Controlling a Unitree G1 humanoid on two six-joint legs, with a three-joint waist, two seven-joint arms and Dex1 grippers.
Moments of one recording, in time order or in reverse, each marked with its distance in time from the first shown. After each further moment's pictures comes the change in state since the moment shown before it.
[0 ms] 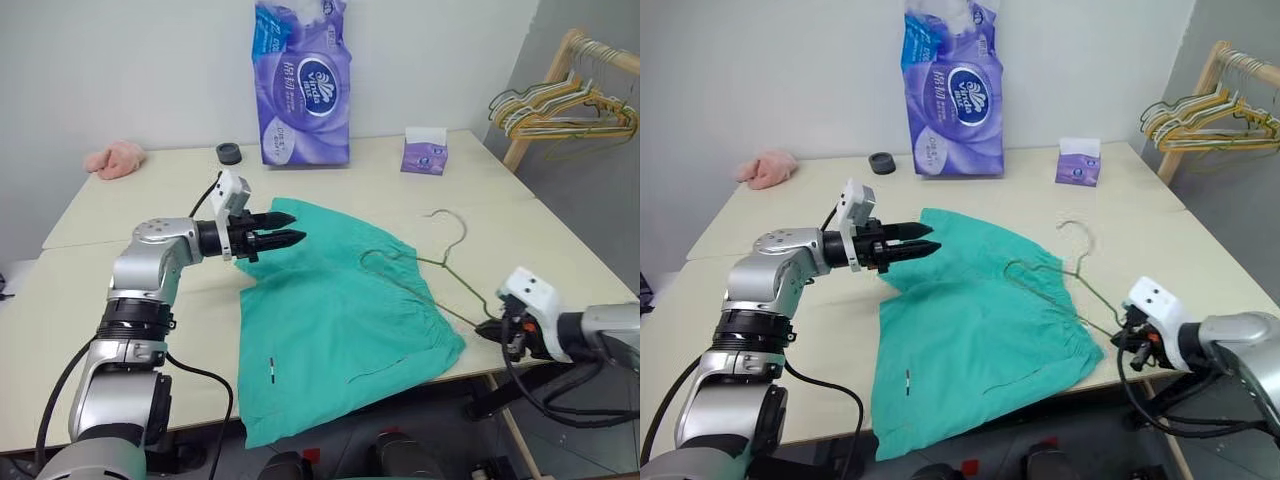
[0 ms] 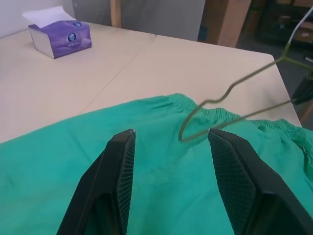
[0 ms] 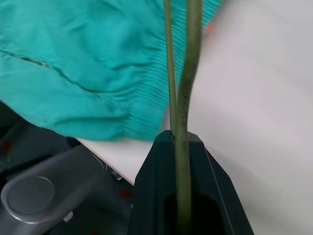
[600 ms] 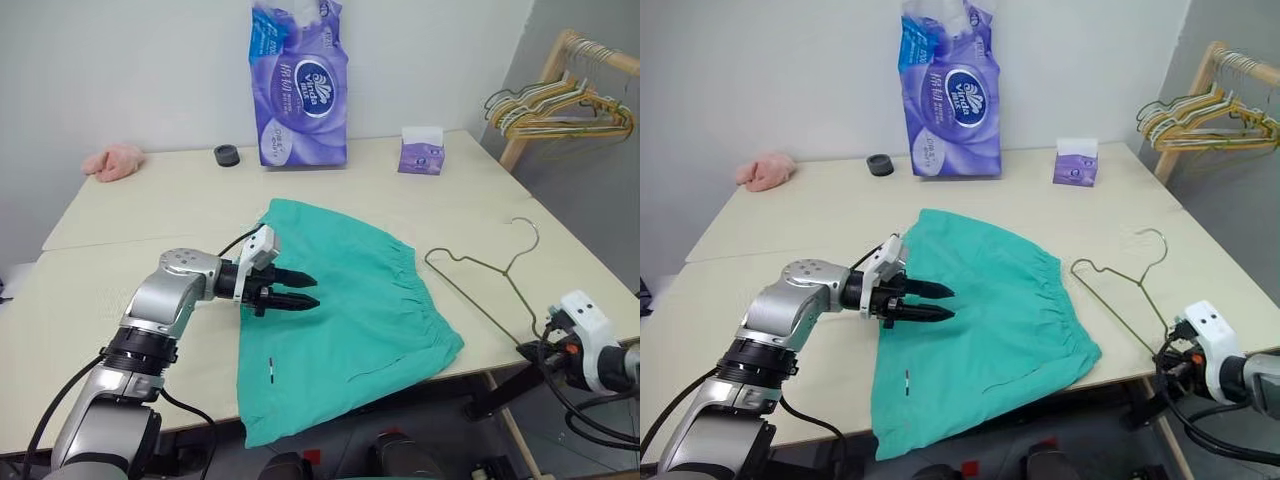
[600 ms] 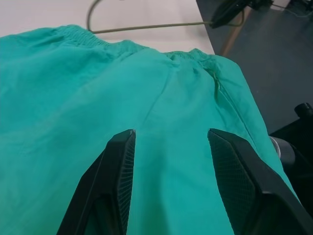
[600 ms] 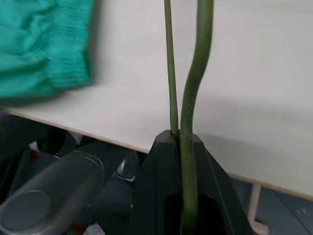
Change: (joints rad) left arm 0.150 0.031 -0.186 -0.164 0.007 0.000 -0.165; right arm 0.155 0.101 -0.155 0.068 0.041 0.027 -0.087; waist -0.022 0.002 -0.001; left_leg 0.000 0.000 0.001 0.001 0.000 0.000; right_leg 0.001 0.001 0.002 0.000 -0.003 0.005
